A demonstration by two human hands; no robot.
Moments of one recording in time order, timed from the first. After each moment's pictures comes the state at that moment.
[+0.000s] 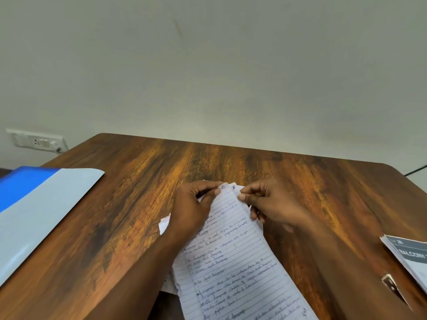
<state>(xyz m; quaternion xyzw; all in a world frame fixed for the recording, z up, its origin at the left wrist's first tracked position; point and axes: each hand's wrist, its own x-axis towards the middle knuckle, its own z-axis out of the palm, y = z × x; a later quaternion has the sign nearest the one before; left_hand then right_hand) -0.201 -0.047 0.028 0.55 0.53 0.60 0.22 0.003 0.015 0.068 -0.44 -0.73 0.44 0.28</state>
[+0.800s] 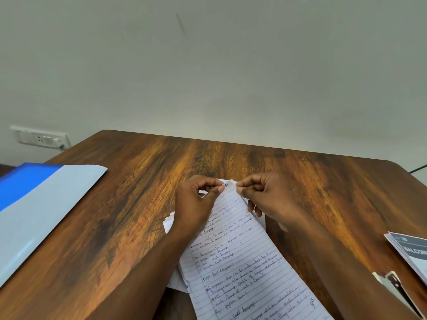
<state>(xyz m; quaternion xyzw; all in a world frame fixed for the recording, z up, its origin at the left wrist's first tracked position) -0.198 -0.039 0.017 0.50 0.56 0.63 0.19 -0.013 0.006 0.069 -0.44 -0.72 0.41 0.35</state>
